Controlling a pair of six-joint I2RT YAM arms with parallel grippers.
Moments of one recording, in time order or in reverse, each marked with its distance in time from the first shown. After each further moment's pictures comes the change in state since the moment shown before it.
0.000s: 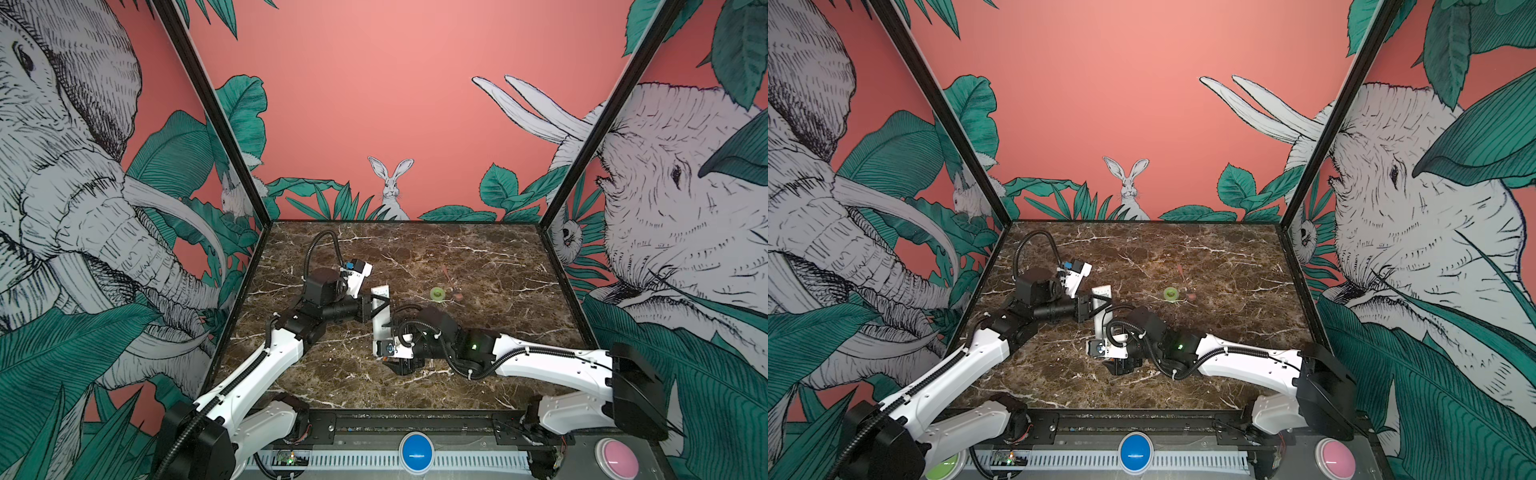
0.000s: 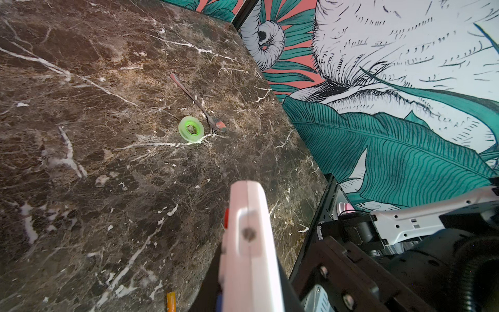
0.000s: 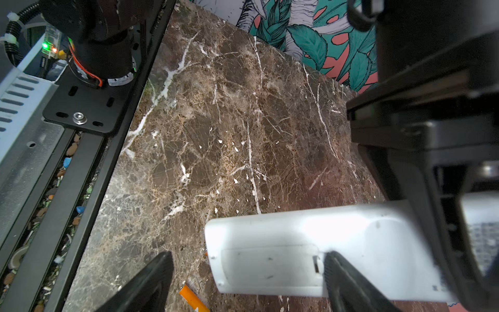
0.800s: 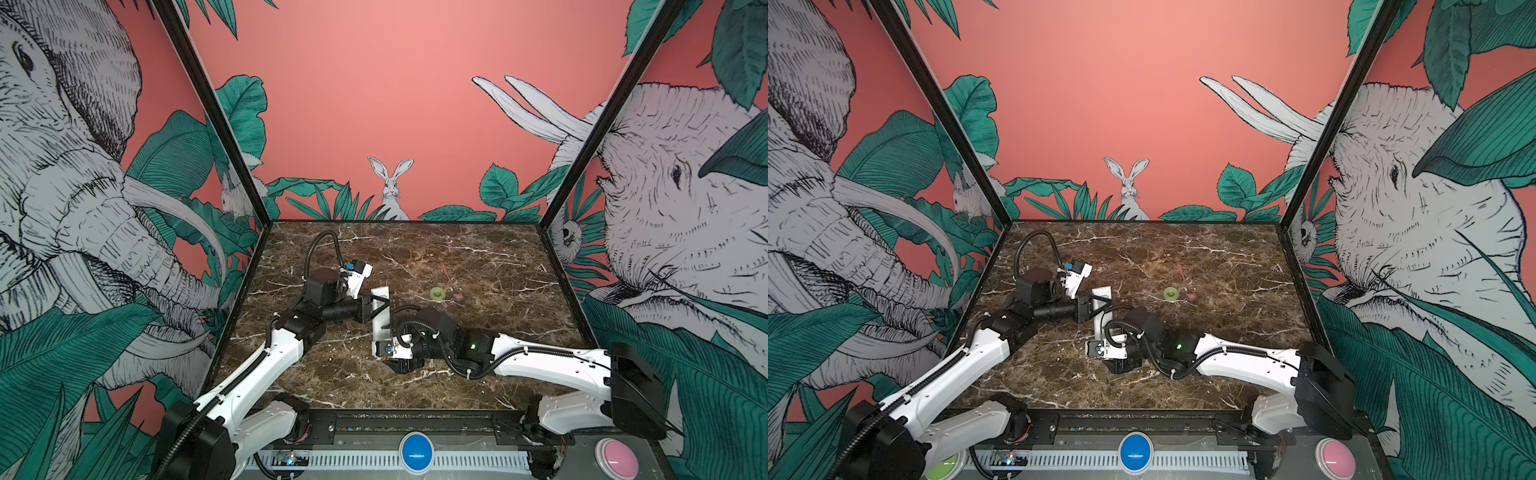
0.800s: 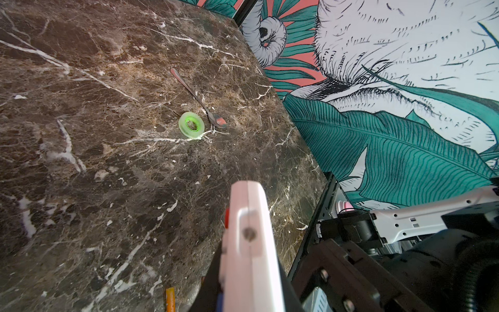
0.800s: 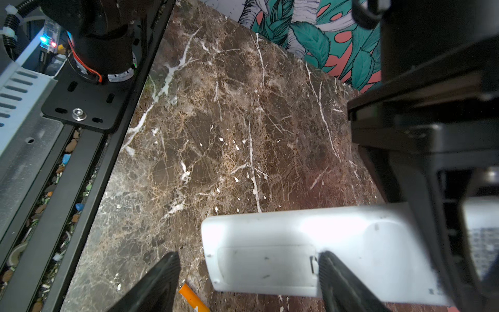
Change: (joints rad) left arm 0.000 0.001 0.000 -0.015 0.001 -0.002; right arm 0.002 0.019 0.023 -0.031 -0.004 -0.008
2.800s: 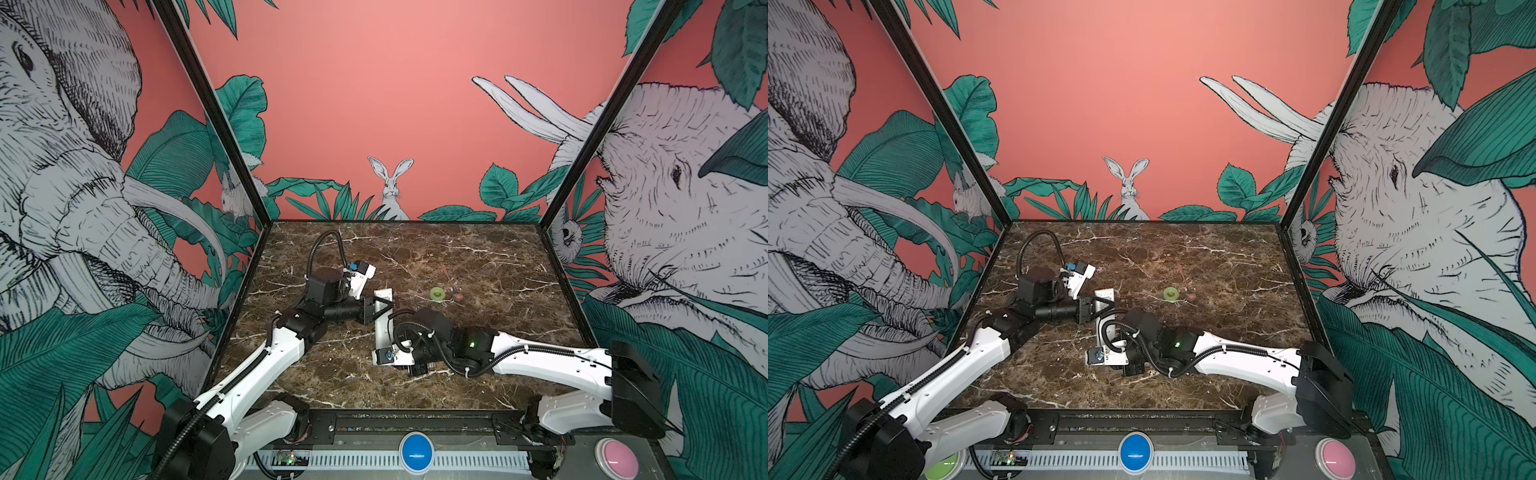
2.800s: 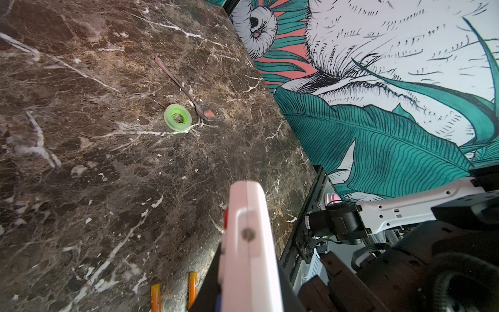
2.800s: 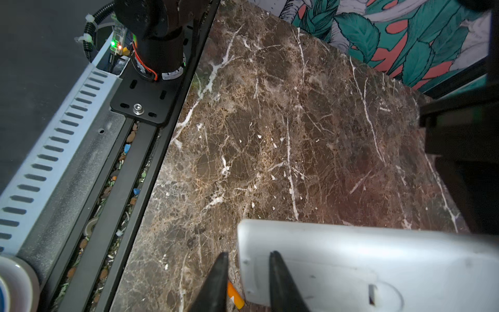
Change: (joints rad) left arm -0.011 0.010 0.018 -0.021 0.034 0.000; right arm 0.006 -0.012 0.019 -0.126 -0.105 -0.003
